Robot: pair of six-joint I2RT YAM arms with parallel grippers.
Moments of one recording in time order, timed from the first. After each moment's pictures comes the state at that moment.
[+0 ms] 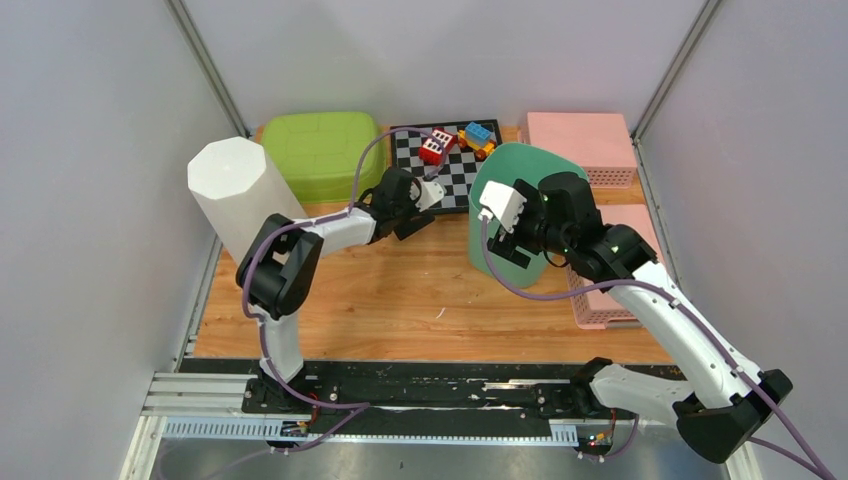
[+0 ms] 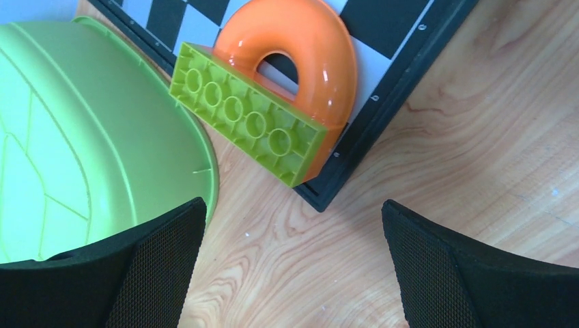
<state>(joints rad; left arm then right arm) -0.53 1.91 1.19 0.02 -0.15 0.62 0.61 1.06 1.20 -0.74 -0.08 -0.67</state>
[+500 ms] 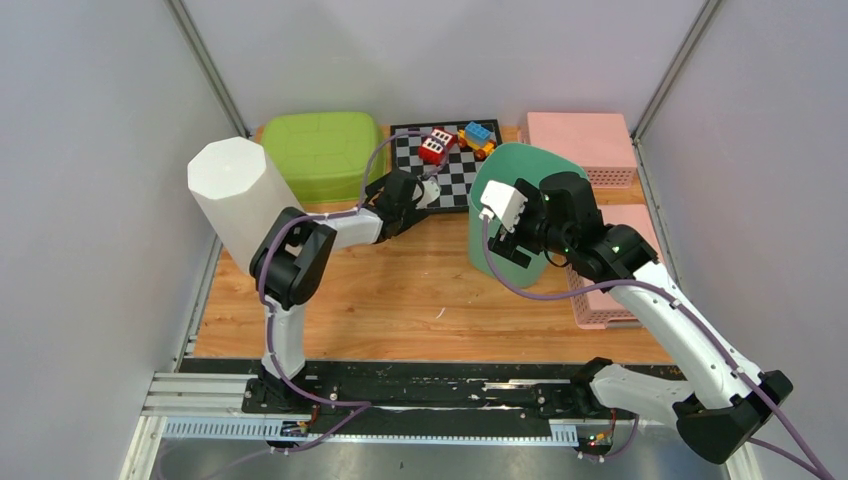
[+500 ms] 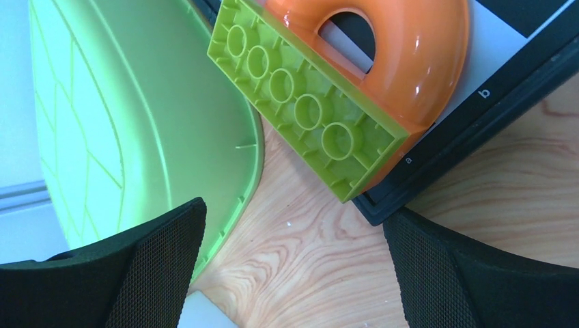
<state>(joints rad) -0.53 2.00 1.21 0.10 -0.38 0.67 0.60 1.06 1.20 -0.74 -0.08 -0.67</state>
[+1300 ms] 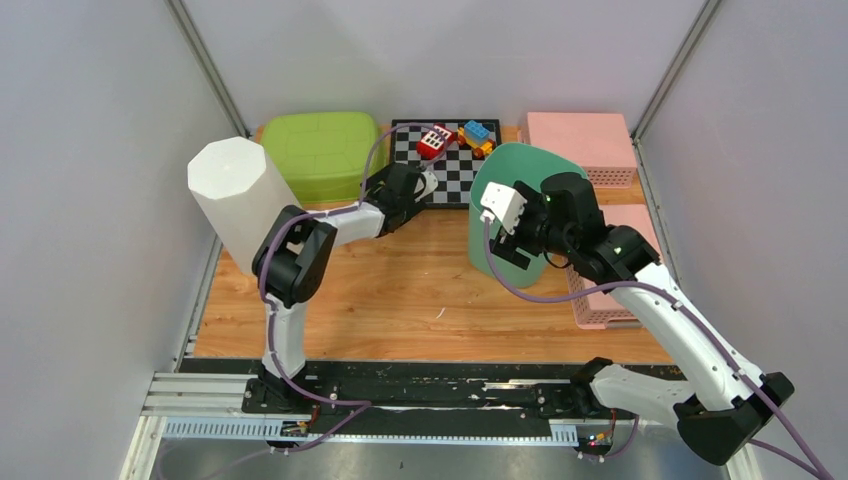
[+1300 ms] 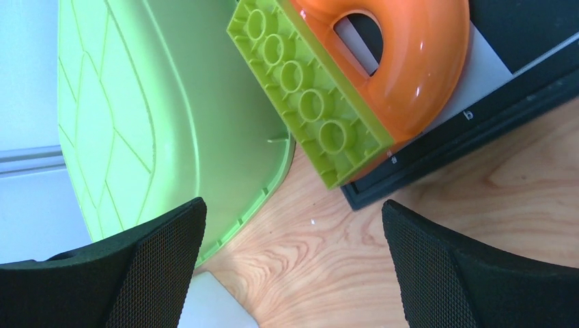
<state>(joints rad) -0.53 2.05 1.29 0.07 -0.51 0.62 0.60 1.05 1.20 -0.74 -0.12 -0.67</state>
